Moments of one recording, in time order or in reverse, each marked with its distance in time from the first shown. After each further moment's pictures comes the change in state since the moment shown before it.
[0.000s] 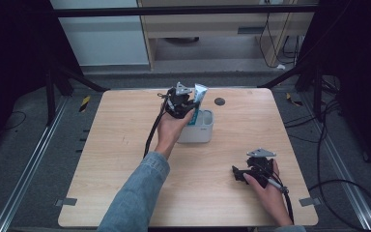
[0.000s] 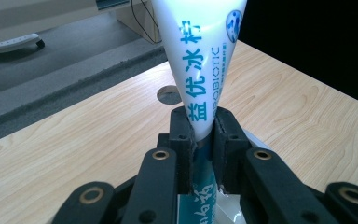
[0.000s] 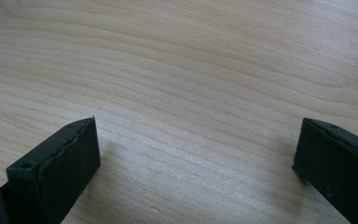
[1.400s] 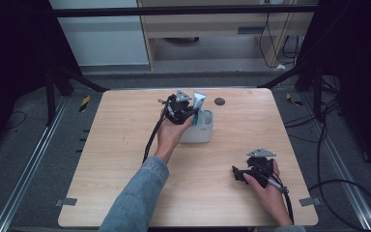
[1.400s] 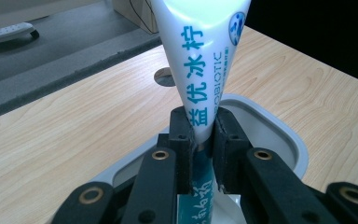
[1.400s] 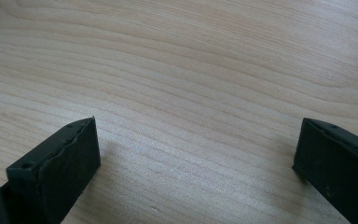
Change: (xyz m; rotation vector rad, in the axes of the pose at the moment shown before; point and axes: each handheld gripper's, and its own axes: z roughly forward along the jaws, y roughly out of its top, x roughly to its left) left arm 0.000 -0.021 0.008 0.024 -0.006 -0.004; right arm 0.000 0.000 0.000 0.000 0.001 0.001
